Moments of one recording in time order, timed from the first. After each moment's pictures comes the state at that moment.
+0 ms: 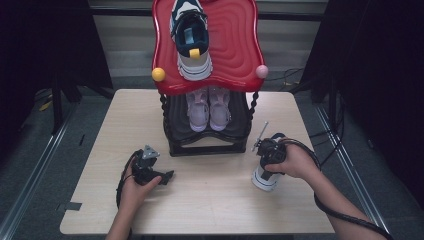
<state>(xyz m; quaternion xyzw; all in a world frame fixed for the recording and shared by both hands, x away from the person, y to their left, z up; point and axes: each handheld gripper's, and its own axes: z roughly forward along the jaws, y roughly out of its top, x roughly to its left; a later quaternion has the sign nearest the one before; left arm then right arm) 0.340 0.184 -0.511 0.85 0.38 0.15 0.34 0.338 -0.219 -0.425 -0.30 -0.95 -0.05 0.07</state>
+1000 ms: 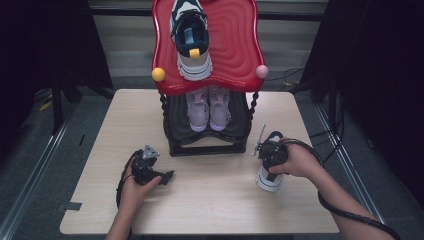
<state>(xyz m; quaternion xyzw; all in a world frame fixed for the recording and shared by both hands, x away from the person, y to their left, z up) 0.340 0.184 -0.511 0.85 0.38 0.15 0.34 0.334 -0.220 -0.421 -0.25 -0.96 0.00 0.07</state>
